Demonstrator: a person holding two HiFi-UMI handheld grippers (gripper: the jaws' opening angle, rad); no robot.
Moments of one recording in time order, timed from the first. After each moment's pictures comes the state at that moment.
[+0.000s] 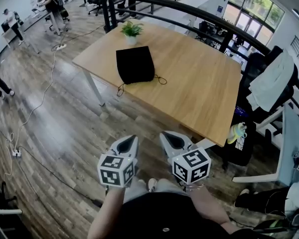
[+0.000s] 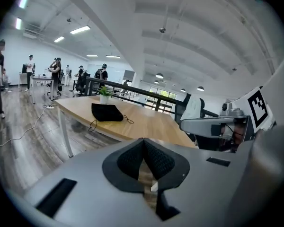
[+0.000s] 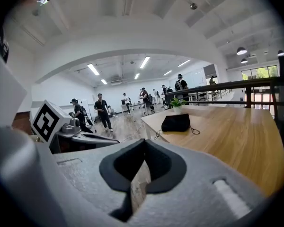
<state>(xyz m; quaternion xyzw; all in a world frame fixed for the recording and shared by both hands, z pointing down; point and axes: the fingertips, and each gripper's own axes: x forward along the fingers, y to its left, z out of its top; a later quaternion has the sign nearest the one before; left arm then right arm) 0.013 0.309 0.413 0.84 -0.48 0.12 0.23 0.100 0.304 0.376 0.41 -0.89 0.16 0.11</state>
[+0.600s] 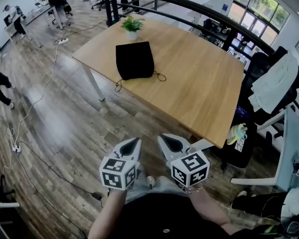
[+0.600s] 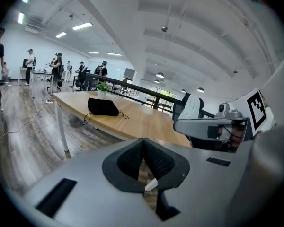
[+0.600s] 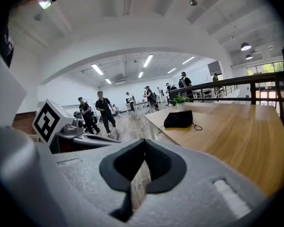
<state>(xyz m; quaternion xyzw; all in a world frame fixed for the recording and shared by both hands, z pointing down) 0.046 0.317 0.435 0.84 -0.47 0.12 0.25 0.114 0.309 0.397 0.39 -0.90 0.17 0.12</state>
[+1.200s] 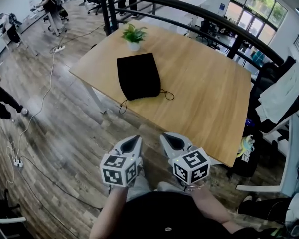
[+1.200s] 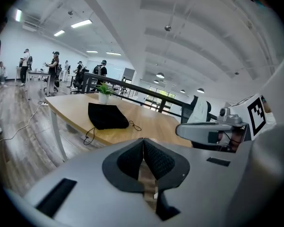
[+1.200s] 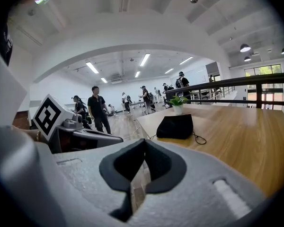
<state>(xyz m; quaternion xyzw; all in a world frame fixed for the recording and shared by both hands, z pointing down) -0.003 0.171 0.438 0.84 -0.46 0.11 0.25 0.073 0.169 0.410 0.40 -0.89 0.16 0.12</state>
